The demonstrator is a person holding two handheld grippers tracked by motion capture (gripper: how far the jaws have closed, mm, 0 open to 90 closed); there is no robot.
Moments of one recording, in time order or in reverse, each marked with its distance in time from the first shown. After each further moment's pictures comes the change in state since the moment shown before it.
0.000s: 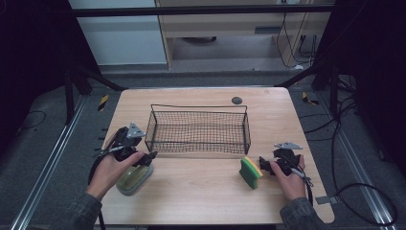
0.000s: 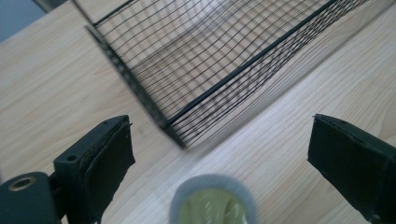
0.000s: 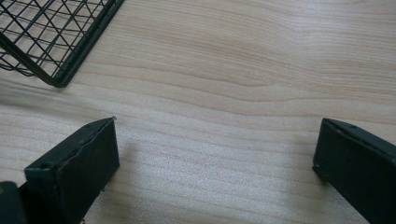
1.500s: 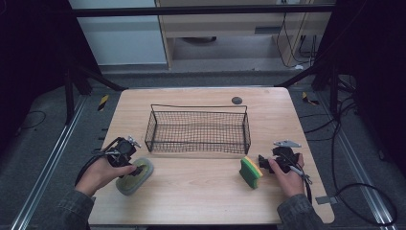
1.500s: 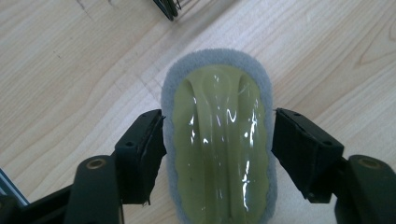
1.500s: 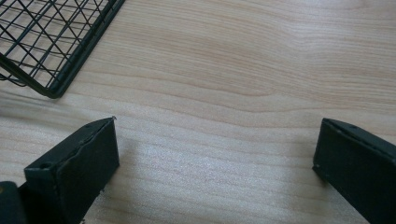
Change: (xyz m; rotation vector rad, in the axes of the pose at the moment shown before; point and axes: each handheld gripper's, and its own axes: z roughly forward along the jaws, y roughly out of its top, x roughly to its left) left arm 0.012 -0.033 0.026 0.409 -0.135 -0.008; right arm 0.000 0.005 0.005 0.003 -0.003 0.002
